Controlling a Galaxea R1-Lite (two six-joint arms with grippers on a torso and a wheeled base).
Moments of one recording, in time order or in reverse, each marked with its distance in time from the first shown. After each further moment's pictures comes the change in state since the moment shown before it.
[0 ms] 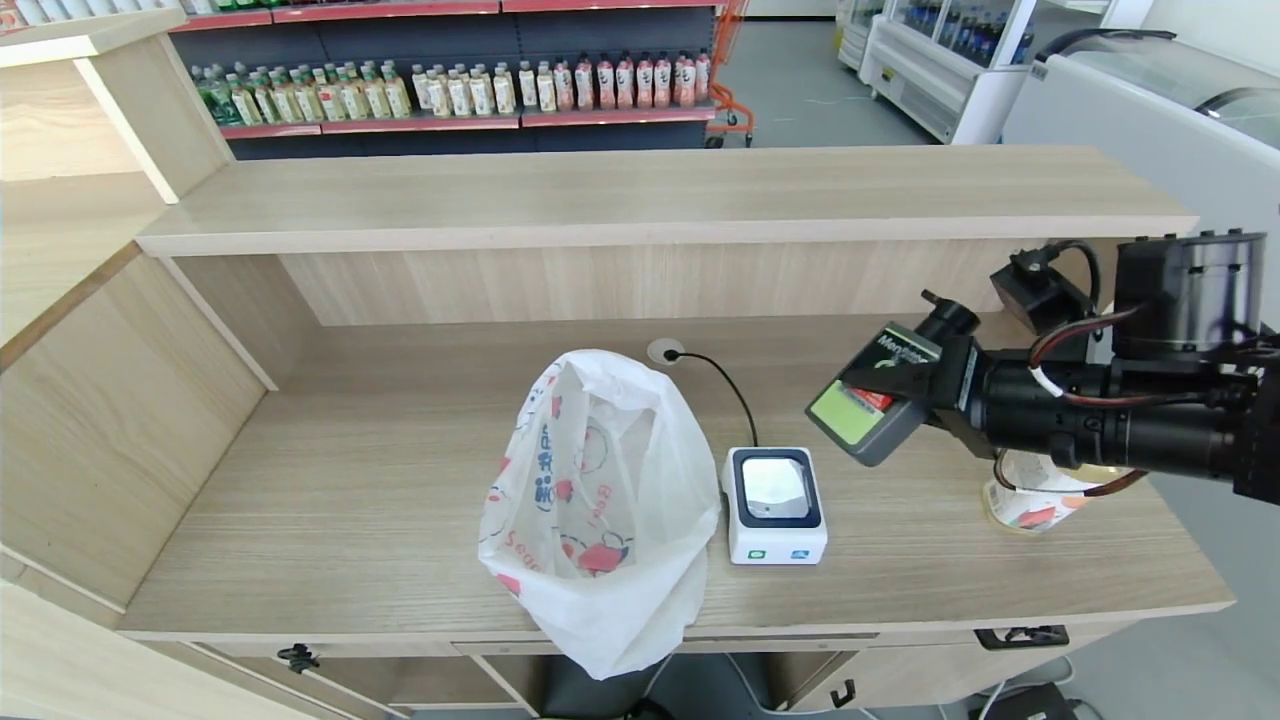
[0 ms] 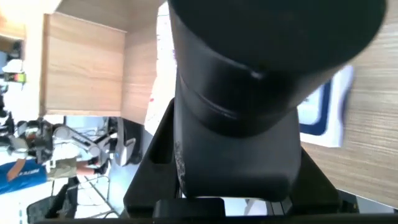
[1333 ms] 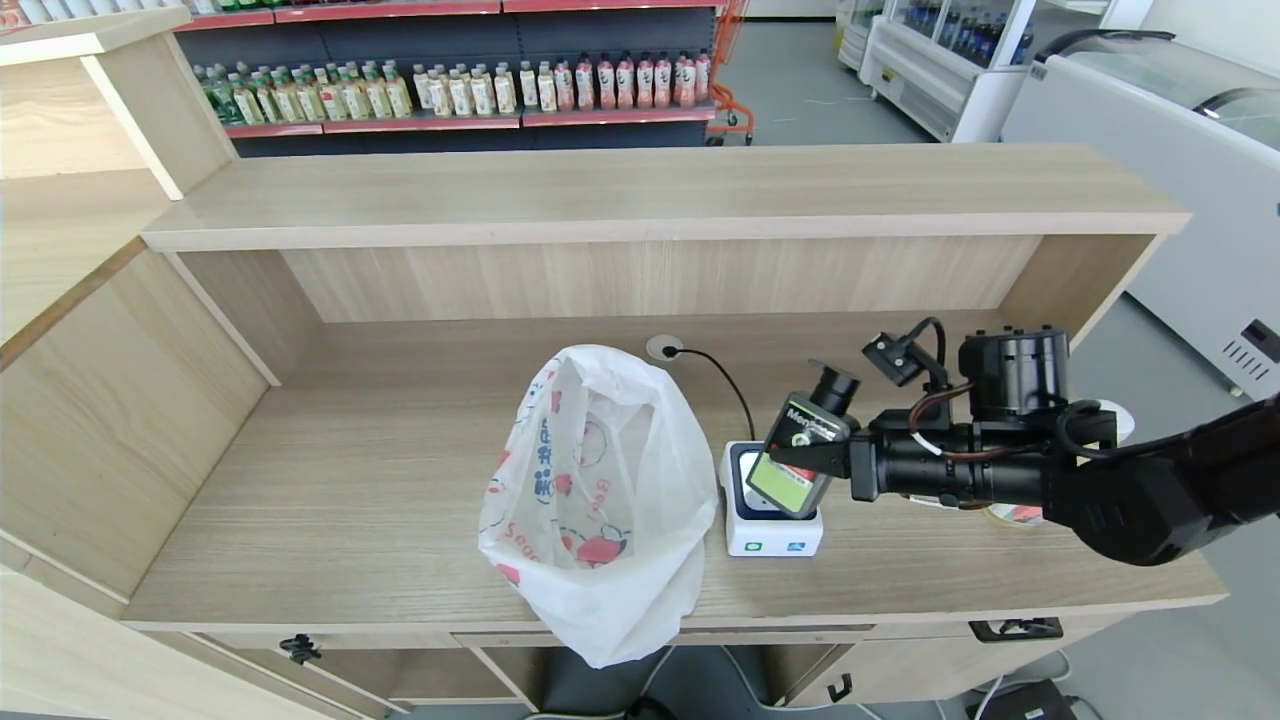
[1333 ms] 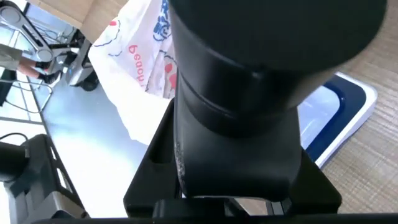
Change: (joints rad) left arm -0.001 0.000 0.000 0.000 0.000 0.005; right arm -0.018 0.316 0.029 -0.280 0.275 -0.503
